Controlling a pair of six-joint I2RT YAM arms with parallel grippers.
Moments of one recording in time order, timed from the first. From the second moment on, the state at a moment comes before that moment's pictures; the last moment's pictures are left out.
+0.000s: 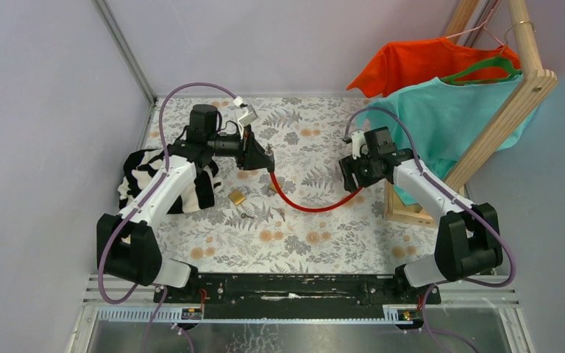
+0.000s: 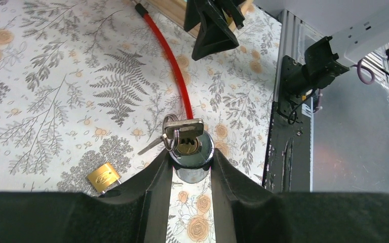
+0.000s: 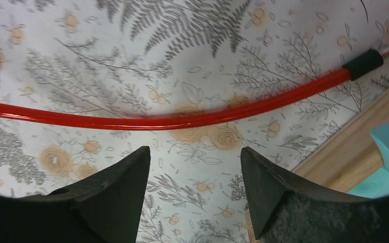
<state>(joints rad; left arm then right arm) -0.25 1.42 1.15 -0.28 1.10 0.10 0.31 1.44 1.03 -0.60 -0.21 -0.14</state>
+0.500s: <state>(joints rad) -0.17 1.37 1.15 -0.29 1.02 0.07 0.27 1.68 1.06 -0.59 -0.06 -0.12</state>
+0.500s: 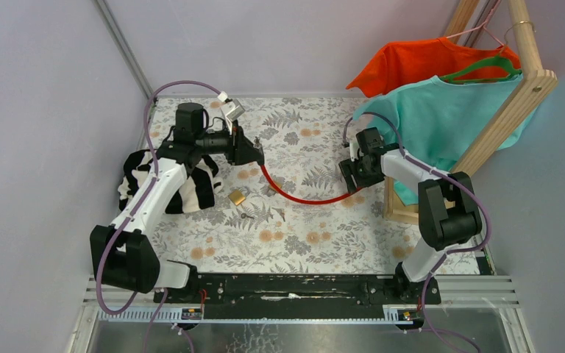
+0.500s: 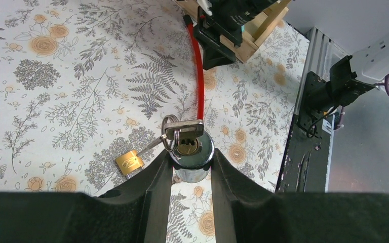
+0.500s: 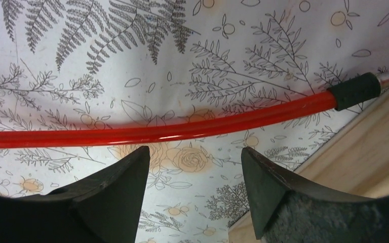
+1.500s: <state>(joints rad) -0.13 1.25 1.20 -0.67 1.10 0.30 0.27 1.79 1.11 -0.50 0.00 -0.07</state>
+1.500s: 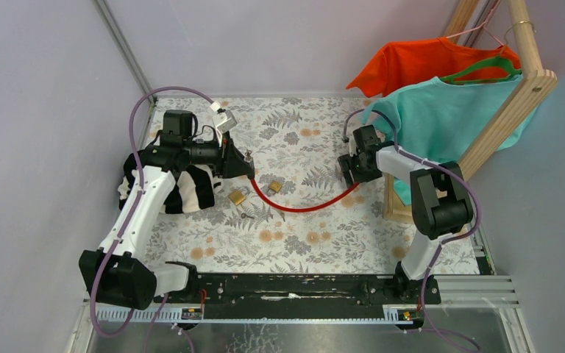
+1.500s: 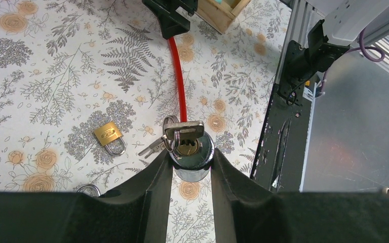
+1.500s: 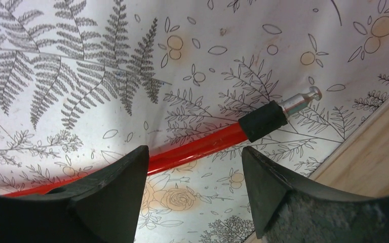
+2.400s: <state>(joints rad) -0.13 1.25 1.18 -0.67 1.11 0.30 0.22 1.88 1.19 -0.44 -0.02 0.00</state>
